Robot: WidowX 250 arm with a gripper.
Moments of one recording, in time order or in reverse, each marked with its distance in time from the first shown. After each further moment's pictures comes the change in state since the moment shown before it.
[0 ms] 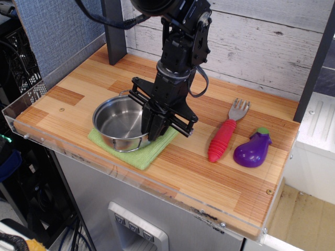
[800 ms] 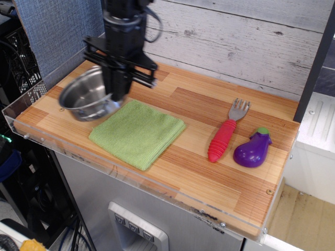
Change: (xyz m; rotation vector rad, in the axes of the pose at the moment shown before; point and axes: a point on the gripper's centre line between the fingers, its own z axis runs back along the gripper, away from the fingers) arm -0.019 0.072 0.037 -0.027 -0.077 0.170
